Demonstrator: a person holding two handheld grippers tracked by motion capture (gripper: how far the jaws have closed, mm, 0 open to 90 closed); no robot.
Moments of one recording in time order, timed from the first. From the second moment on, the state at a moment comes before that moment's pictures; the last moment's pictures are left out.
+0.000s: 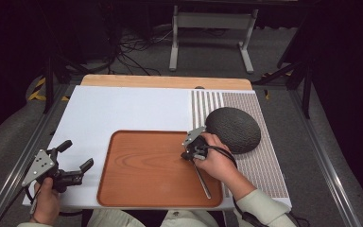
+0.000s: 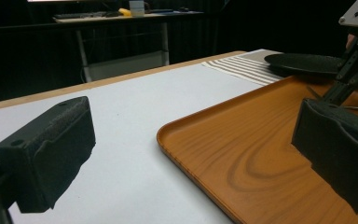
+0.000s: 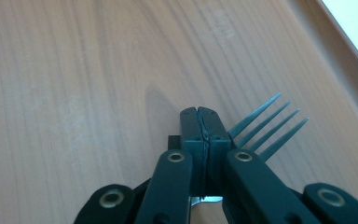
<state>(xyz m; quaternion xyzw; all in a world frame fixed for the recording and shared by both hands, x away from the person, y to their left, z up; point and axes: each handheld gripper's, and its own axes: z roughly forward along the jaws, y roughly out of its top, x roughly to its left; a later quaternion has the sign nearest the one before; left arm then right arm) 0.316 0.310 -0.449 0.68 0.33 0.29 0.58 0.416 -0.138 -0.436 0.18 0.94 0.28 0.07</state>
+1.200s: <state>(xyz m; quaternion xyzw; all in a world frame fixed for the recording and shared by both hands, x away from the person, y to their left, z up) 0.316 0.309 -0.448 0.69 0.32 0.29 0.58 0.431 -0.173 -0.433 0.22 0.93 0.27 0.10</state>
